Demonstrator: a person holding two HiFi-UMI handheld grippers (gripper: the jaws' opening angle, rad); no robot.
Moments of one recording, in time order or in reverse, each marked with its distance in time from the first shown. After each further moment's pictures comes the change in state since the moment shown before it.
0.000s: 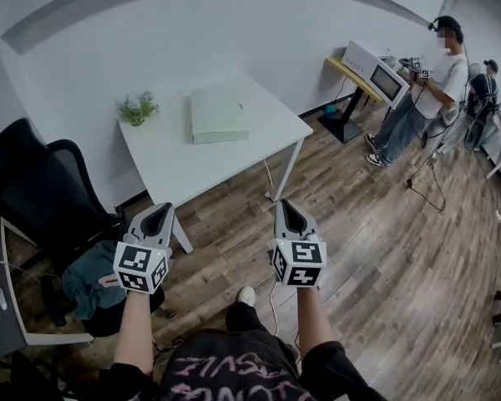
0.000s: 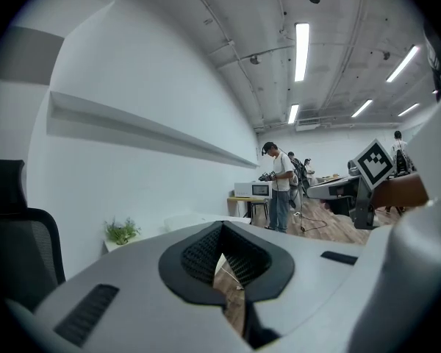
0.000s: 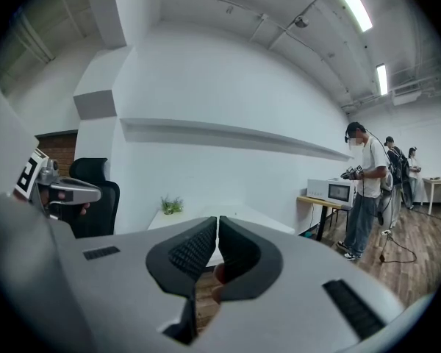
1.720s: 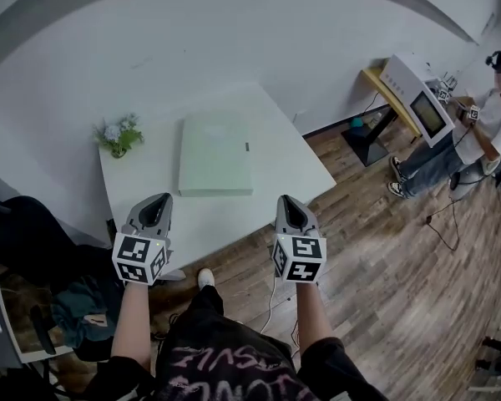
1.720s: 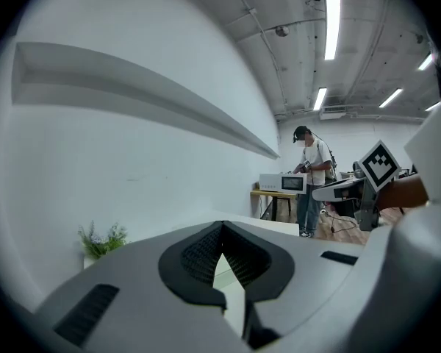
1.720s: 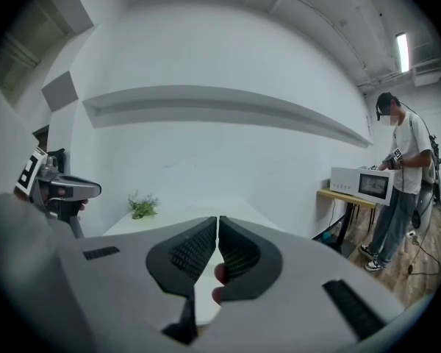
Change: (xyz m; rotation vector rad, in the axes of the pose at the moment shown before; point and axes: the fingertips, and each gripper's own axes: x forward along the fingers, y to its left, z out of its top) left arm 0.310 0.132 0.004 -0.044 0.082 0.120; right arm 0.344 -0.108 0.018 0.011 0.087 0.098
